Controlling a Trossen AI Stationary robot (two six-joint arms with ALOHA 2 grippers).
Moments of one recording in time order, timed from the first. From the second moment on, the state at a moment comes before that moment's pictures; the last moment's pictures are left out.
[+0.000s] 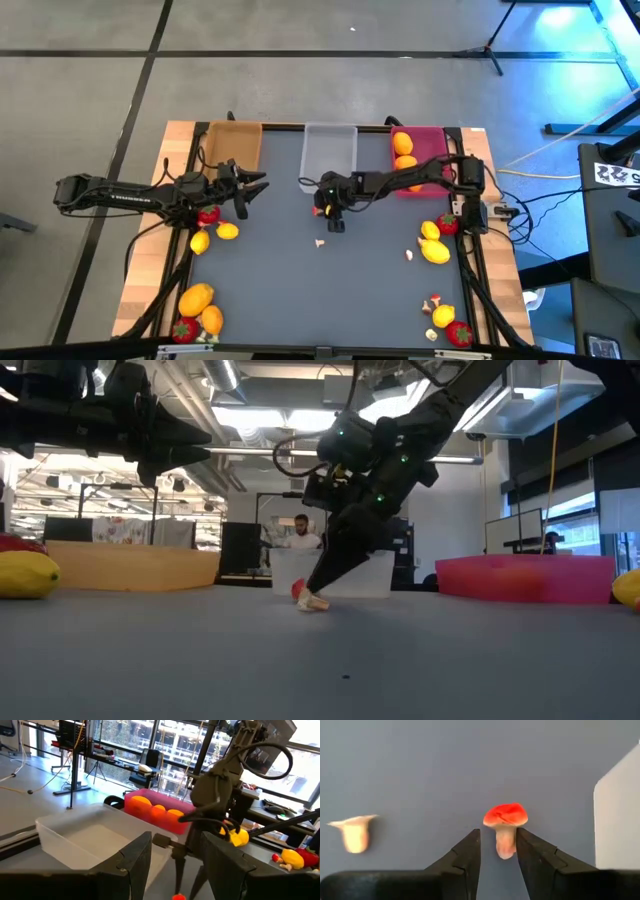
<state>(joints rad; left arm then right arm) 0.10 0.62 0.11 0.50 -0.28 -0.26 -0.13 2.00 1.20 -0.11 -0.18 -0.19</state>
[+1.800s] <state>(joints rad) 0.10 0.62 0.11 0.51 -0.28 -0.26 -0.41 1.71 1.20 -0.35 0.11 -0.18</state>
